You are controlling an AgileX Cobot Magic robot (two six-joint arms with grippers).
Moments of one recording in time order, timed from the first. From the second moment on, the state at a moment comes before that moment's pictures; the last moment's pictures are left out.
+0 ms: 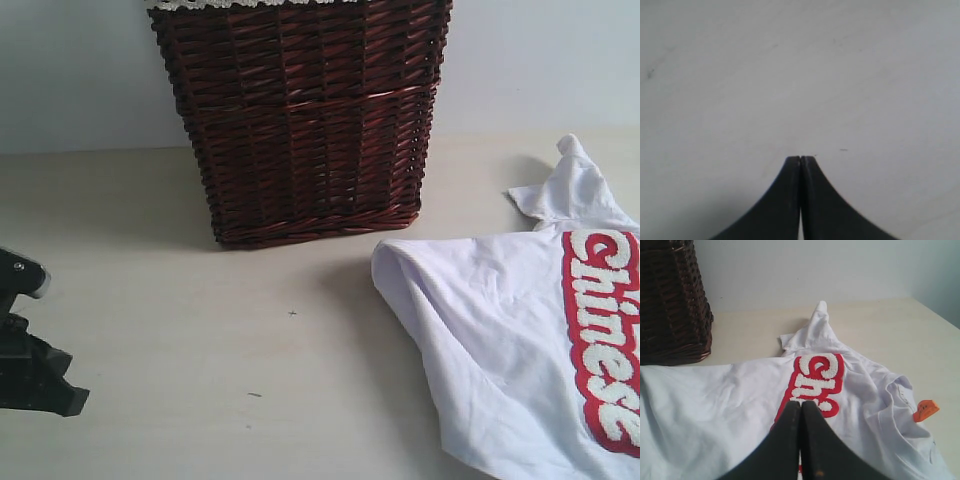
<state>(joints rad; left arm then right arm) -0.17 1.60 -0.38 0.50 -0.18 -0.23 -0.08 0.01 0.00 0.07 0.33 -0.03</state>
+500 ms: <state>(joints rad) -0.17 1.60 -0.38 0.50 -0.19 -0.21 -0.08 0.01 0.00 -0.06 0.33 -0.11</state>
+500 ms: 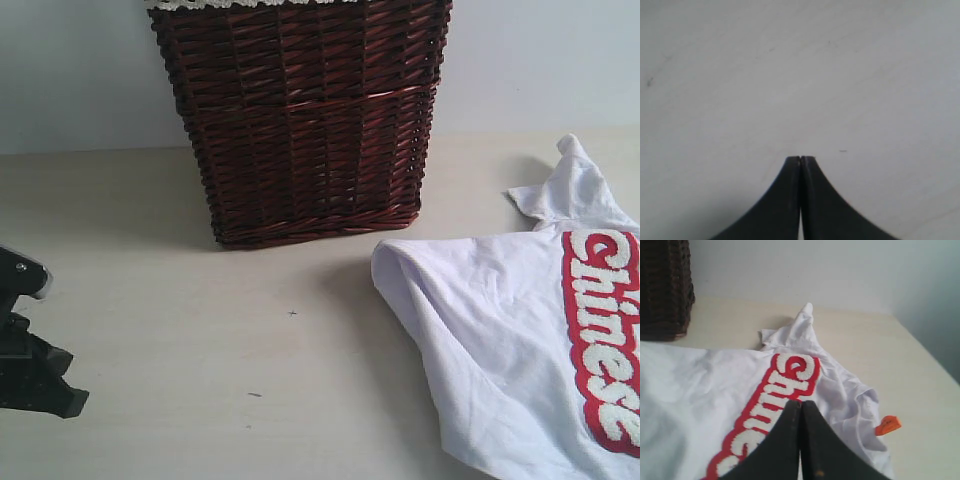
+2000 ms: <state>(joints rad) -0.17 1.60 -0.38 0.50 -0.29 -0.24 -0.08 0.01 0.00 0.81 -0.17 0.35</state>
